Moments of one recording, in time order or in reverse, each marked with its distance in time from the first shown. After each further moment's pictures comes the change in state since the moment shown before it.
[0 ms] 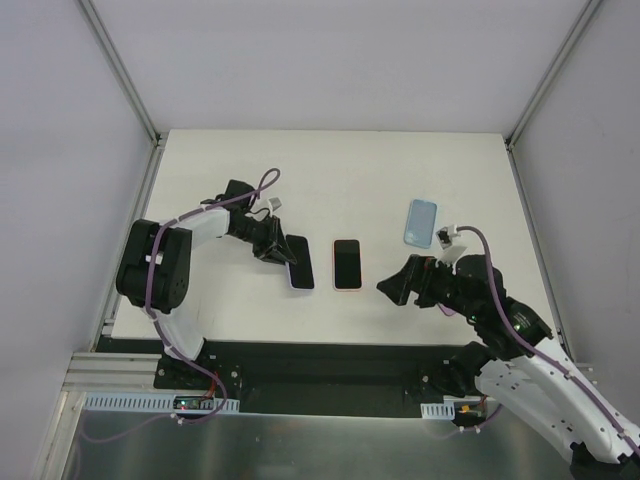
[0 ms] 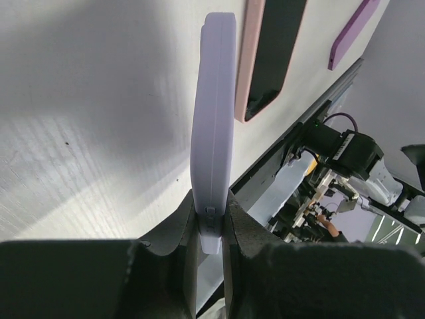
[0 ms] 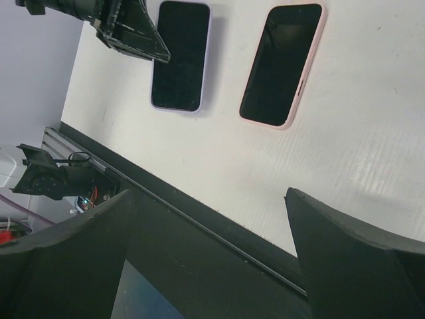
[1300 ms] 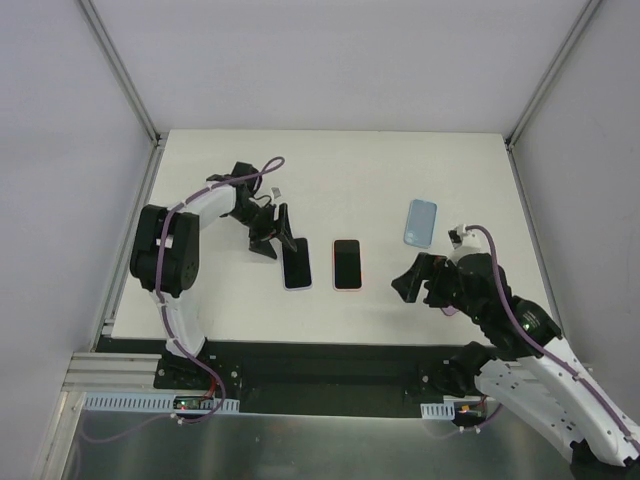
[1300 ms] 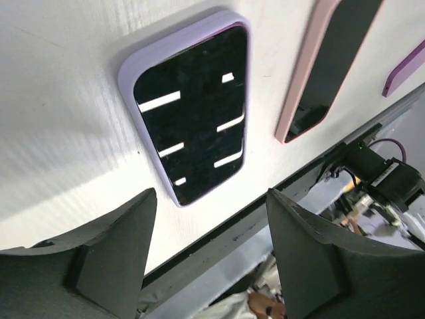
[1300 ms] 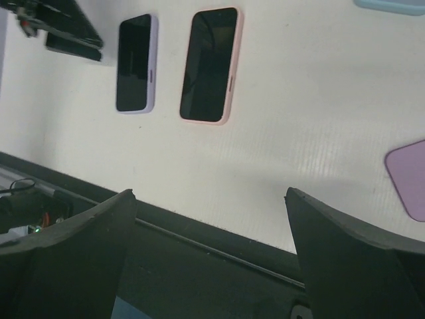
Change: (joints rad) left arm 0.002 0.185 0.268 -0.293 -0.176 0.133; right arm 0.000 -0.030 0.078 -0.195 0.170 -0.026
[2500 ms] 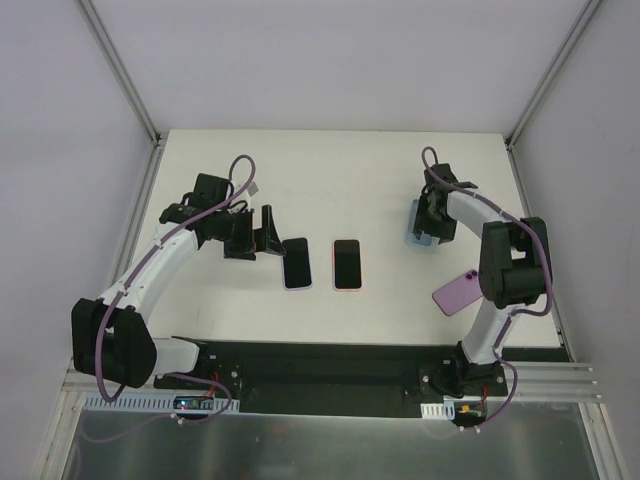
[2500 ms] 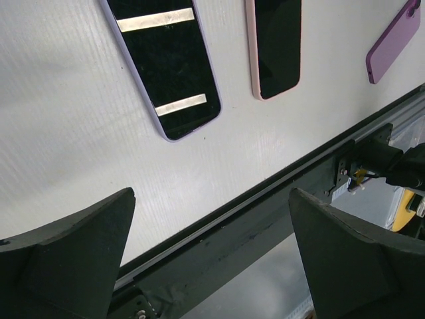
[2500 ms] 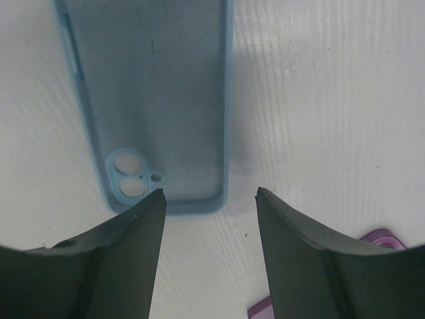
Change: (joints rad) left arm 0.000 -0.627 -0.266 0.022 -0.141 0.001; right arm -0.487 1.311 0.534 0.123 0.149 -0.275
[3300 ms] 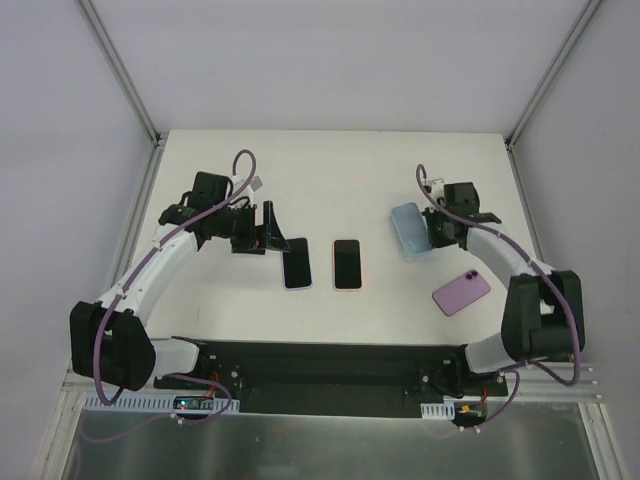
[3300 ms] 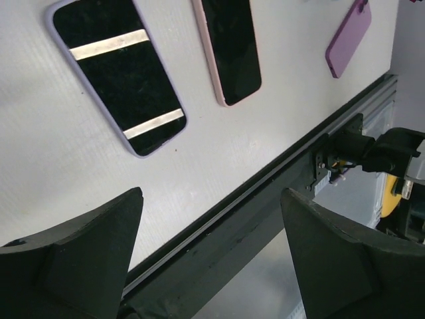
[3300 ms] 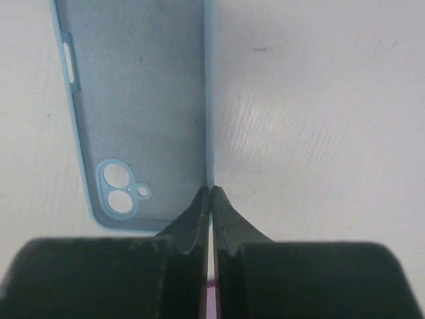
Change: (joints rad) left arm -0.005 -0.026 -0.003 0.072 0.076 -0.006; right arm -0.036 -0.282 -0.292 0.222 -0.213 -0.468
